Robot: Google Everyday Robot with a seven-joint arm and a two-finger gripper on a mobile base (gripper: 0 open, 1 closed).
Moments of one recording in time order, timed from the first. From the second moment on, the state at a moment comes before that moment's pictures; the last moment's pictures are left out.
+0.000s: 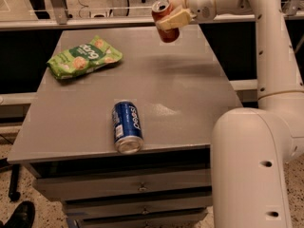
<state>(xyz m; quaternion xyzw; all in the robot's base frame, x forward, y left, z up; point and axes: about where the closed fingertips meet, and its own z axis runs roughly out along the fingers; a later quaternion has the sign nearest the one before) 0.763 -0.050 0.977 -0.58 0.56 0.27 0.52</state>
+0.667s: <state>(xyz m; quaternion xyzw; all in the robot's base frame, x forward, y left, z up) 0.783 -0.064 0.951 -0.51 0.57 0.34 0.55</state>
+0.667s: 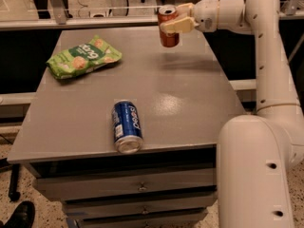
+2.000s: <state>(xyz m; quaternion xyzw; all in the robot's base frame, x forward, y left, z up) 0.754 -0.136 0.935 -0.41 0.61 0.37 0.57</state>
